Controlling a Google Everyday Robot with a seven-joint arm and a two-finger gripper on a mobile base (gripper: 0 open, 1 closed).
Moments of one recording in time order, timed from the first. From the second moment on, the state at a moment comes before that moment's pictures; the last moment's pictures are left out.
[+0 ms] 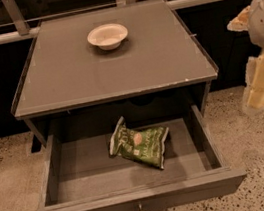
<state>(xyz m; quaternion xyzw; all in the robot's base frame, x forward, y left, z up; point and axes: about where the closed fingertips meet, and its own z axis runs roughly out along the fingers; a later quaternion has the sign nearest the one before) 0.434 -0.218 0.966 -0.60 0.78 -0.04 0.18</state>
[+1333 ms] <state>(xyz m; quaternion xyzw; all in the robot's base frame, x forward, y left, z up) 0.380 -0.233 0.797 -0.56 0.79 0.03 0.24</state>
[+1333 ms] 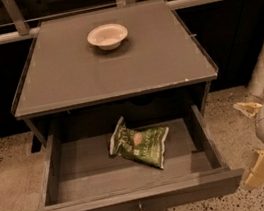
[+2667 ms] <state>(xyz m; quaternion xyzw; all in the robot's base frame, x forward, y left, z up) 0.437 -0.208 0.731 -0.43 0.83 0.07 0.34</state>
